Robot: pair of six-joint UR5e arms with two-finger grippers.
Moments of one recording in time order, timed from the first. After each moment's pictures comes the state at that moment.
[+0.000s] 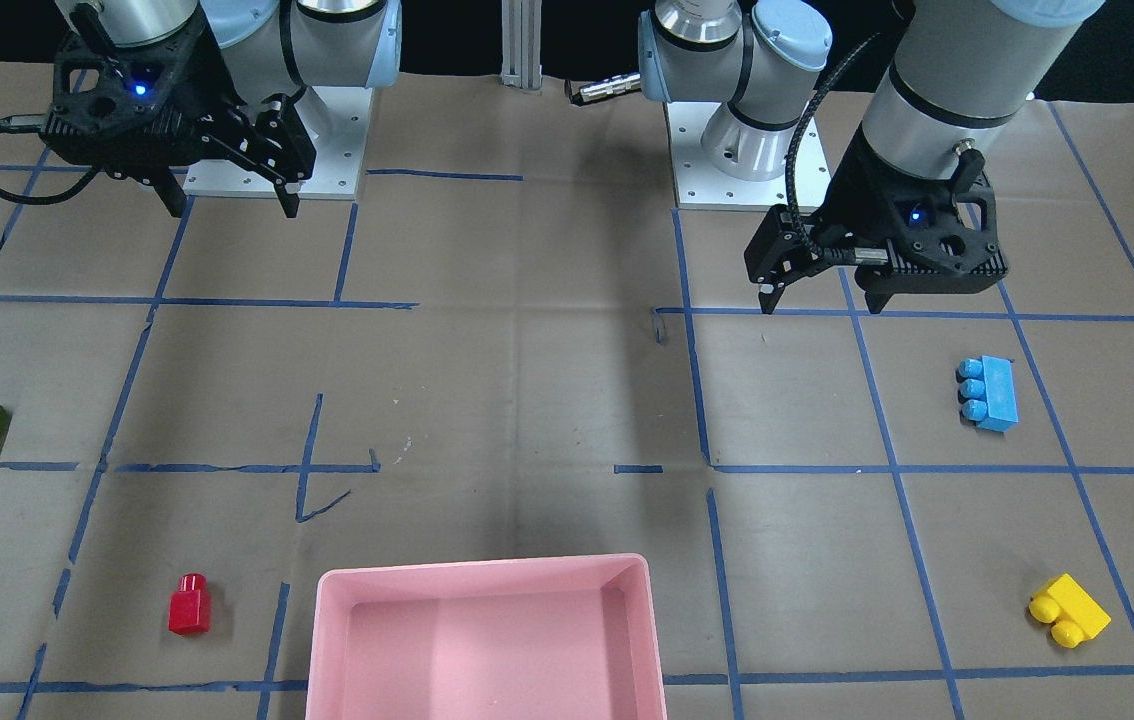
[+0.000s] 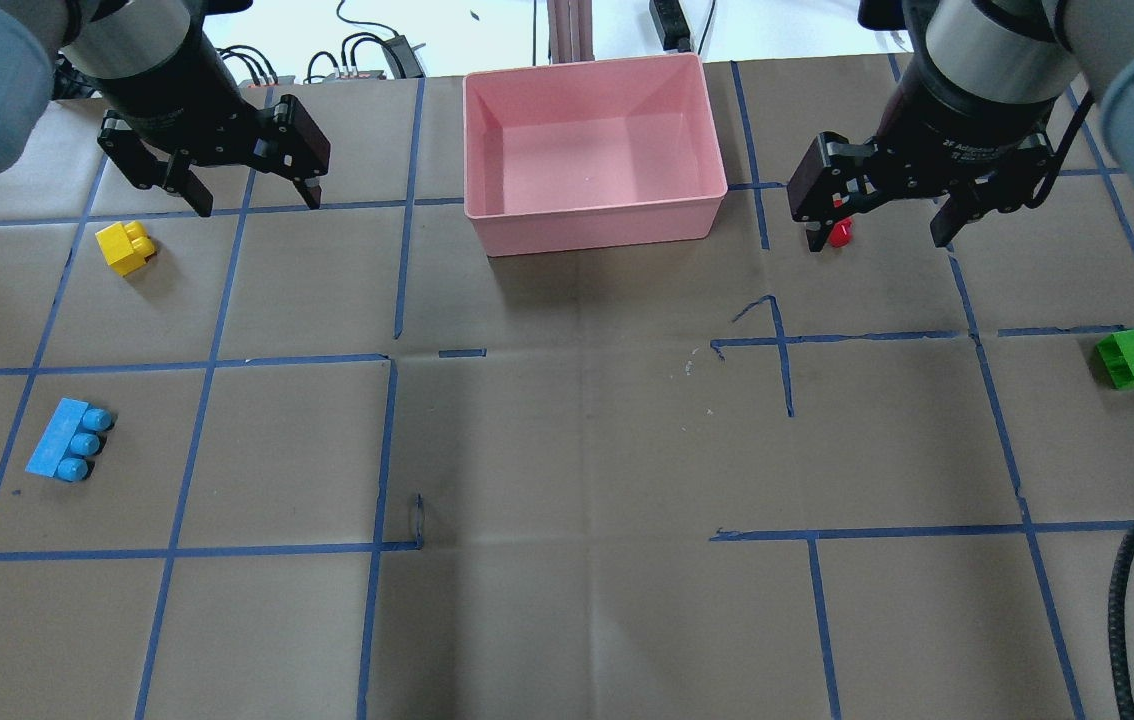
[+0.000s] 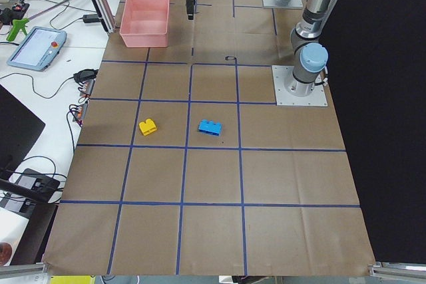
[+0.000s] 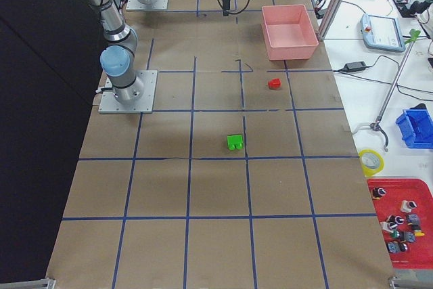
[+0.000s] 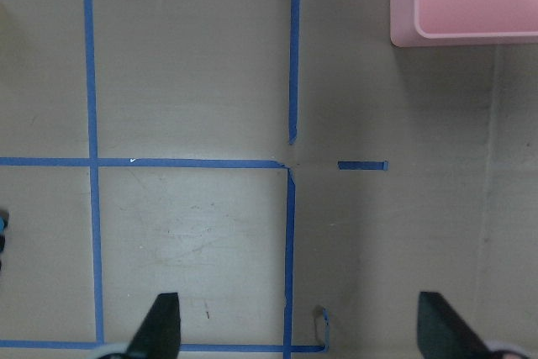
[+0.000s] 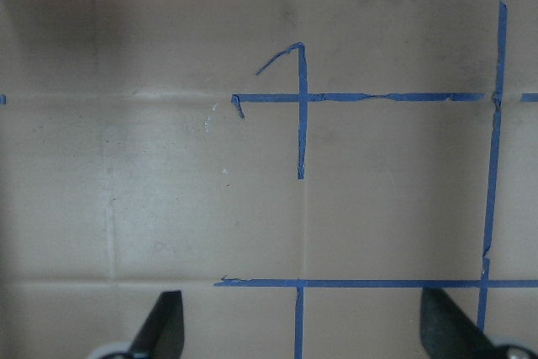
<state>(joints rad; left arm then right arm) -1.54 -1.65 -1.49 -1.54 1.57 0.00 1.59 -1.65 1.59 -1.55 -1.55 0.02</state>
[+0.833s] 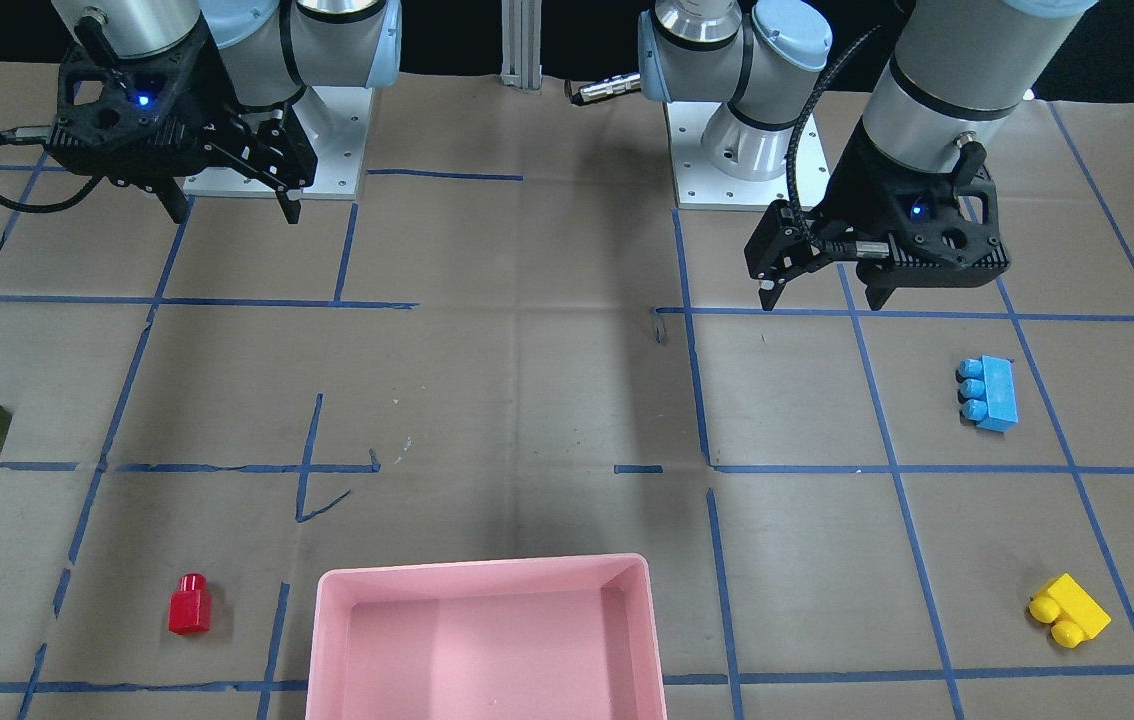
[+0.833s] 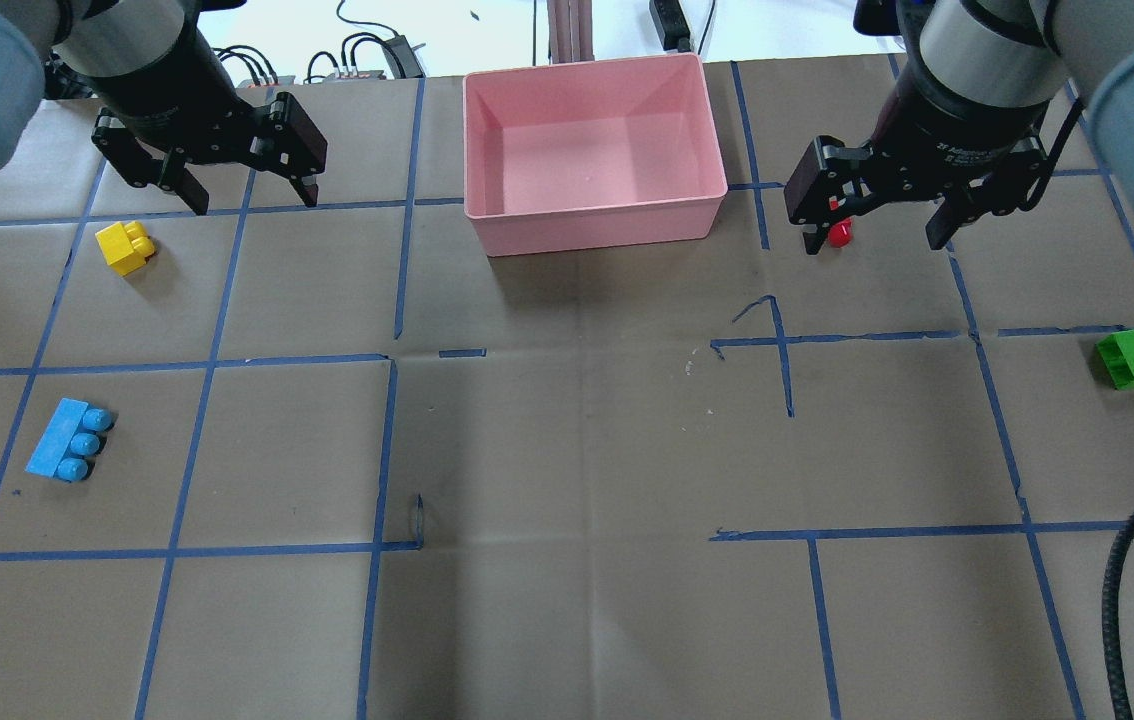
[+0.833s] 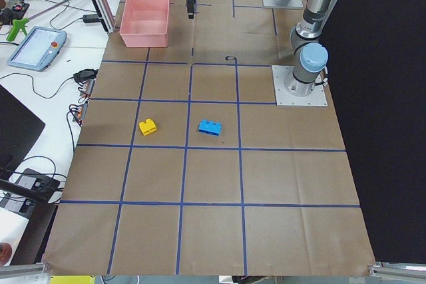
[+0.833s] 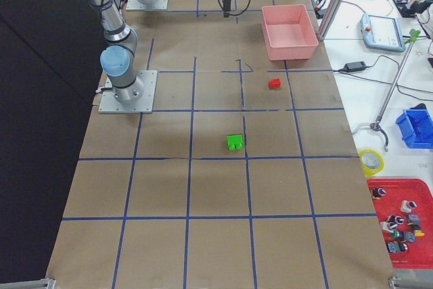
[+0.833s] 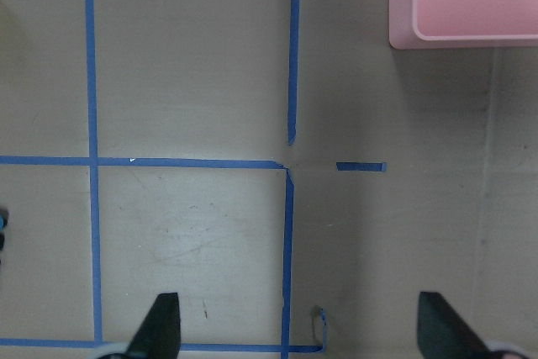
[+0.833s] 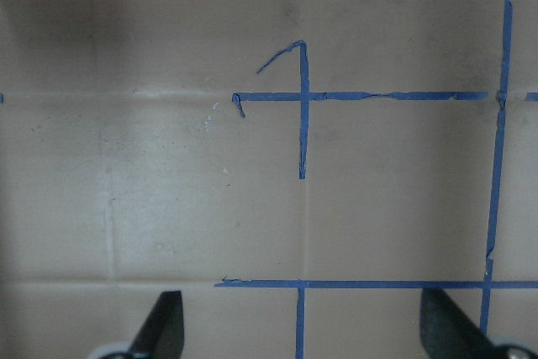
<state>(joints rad) -1.54 -1.64 -1.49 -1.54 1.57 0.01 1.59 -1.64 1.60 -1.55 -1.55 0.02</state>
